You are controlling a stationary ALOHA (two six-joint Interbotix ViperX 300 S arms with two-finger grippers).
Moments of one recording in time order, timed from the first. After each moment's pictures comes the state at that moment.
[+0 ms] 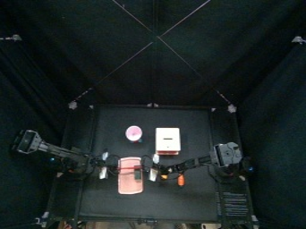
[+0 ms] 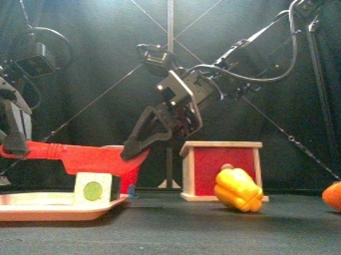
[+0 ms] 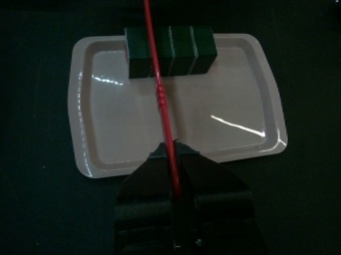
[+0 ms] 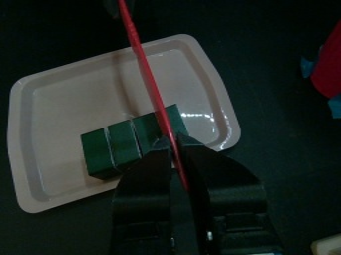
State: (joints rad) left arm -0.19 -0.54 1.29 0.13 -0.01 -0.30; right arm 0.09 0.29 0.45 -1.89 0.27 2.11
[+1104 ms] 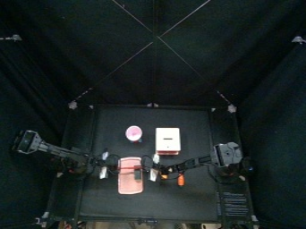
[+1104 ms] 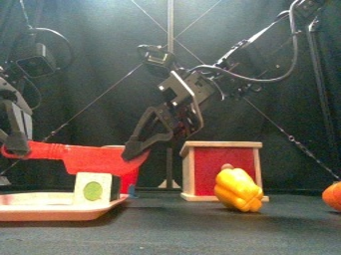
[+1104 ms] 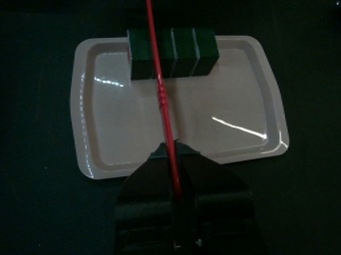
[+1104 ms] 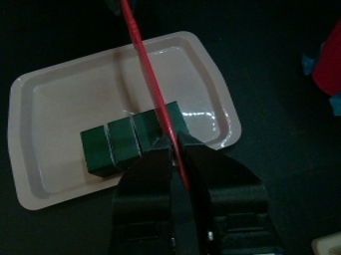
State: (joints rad) left arm -0.18 -0.54 1.29 0.14 -0.03 -0.30; right arm 0.09 0.29 0.46 -1.89 0.26 2.11
